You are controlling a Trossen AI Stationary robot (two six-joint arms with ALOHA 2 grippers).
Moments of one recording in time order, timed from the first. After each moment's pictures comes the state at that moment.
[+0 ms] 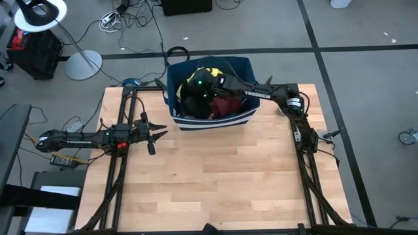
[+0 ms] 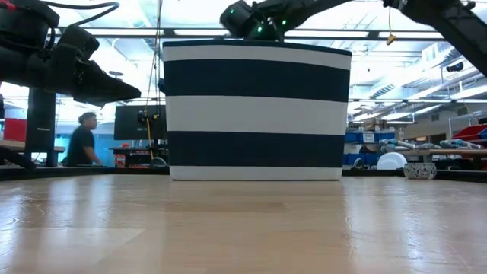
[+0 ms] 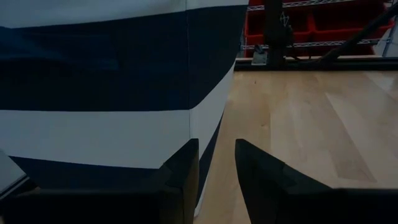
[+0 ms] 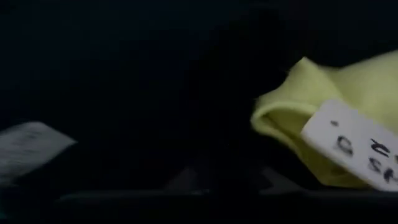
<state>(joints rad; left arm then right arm) 0.05 0.26 0.02 0.13 -0.26 0.05 -0.34 2.13 1.98 -0.56 0.06 0.24</state>
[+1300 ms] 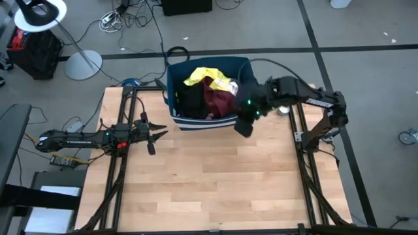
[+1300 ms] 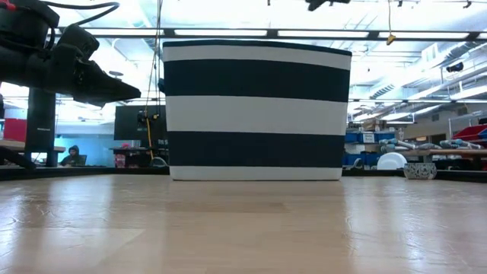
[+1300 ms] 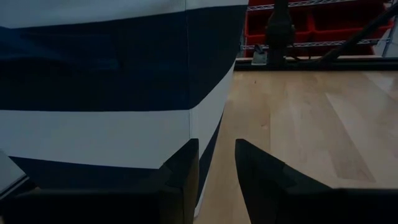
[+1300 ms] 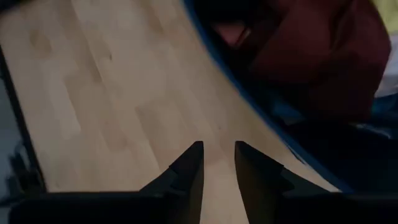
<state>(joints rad) 0.05 0.26 0.02 0.13 -0.26 0.05 -0.03 1.61 1.98 -1.41 0.08 0.42</state>
